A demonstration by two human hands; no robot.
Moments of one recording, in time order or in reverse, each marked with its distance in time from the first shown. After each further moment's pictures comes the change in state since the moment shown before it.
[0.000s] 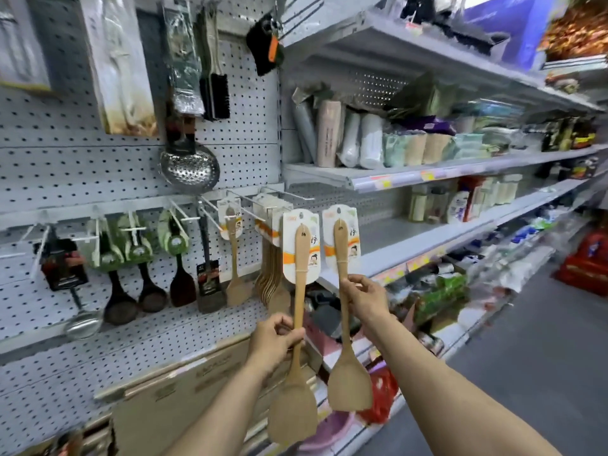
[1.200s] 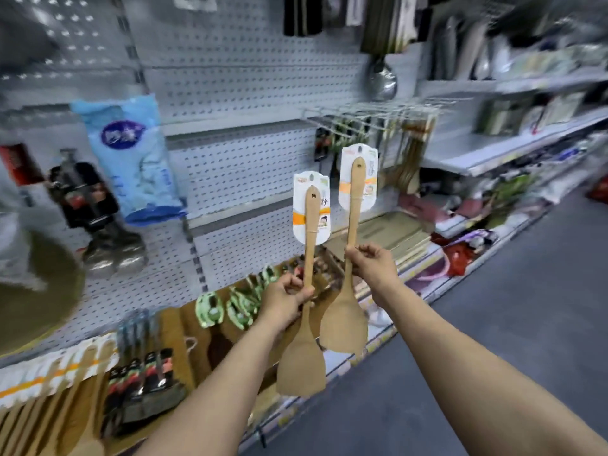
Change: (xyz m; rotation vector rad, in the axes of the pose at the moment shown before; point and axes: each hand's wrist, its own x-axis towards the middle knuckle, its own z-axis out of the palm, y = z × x) left_hand -0.445 -0.156 -0.645 -0.036 -0.026 -0.098; right_hand -0.670 0.019 0.473 0.062 -0.039 0.061
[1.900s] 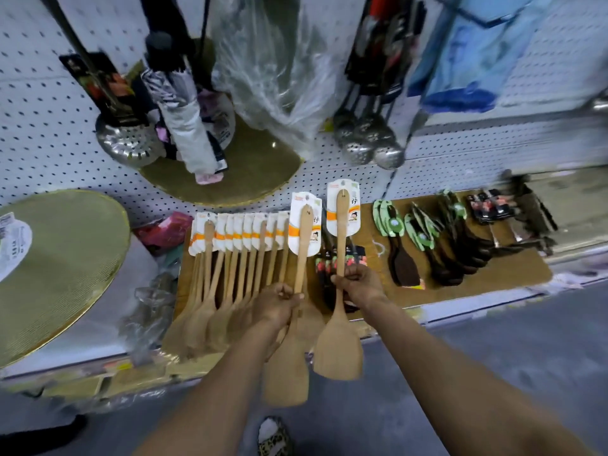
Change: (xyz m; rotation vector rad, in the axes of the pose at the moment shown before) left_hand -0.097 -0.249 -0.491 0.082 0.374 -0.582; right_hand -0.213 0.222 0.480 -0.397 -0.380 0.445
